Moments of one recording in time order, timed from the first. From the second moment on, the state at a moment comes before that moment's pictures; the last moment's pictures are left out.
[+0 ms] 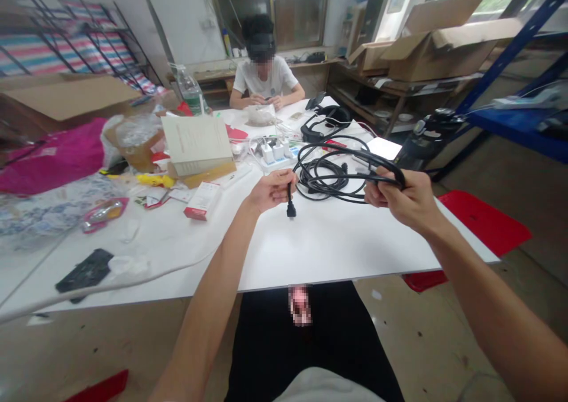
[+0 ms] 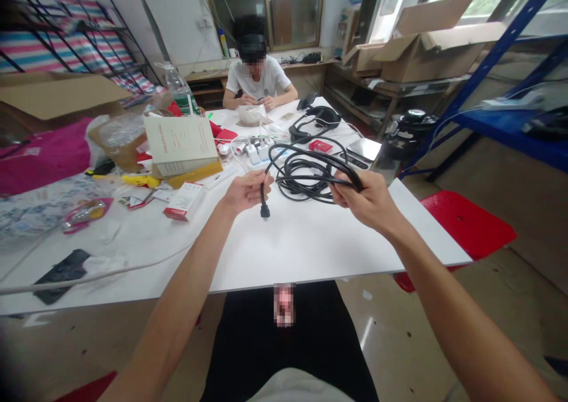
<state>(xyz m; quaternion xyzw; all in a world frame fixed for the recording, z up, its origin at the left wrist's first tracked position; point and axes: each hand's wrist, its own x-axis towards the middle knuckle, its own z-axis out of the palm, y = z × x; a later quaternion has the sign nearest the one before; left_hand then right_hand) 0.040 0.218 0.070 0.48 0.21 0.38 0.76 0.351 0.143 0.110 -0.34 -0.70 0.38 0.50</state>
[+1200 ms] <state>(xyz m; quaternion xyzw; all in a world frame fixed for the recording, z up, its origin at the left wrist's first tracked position) 0.086 0.213 0.003 0.51 0.32 0.61 0.52 0.326 0.157 0.110 -0.31 -0.55 0.57 0.53</state>
